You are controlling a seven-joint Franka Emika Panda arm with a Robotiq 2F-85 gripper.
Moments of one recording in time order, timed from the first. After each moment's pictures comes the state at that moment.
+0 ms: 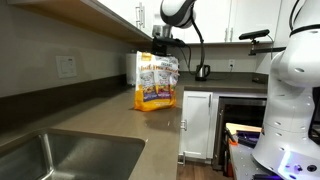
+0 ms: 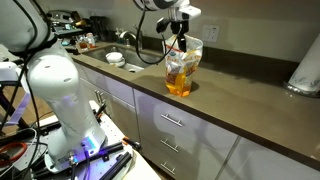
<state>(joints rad) -0.14 -0.24 -0.03 -2.36 -0.06 2.31 0.67</state>
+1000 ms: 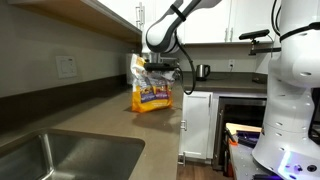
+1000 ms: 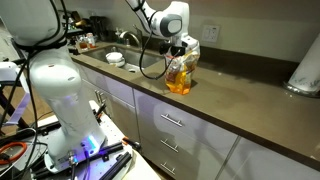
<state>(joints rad) -0.07 0.04 -0.03 -2.32 0.00 2.42 0.64</state>
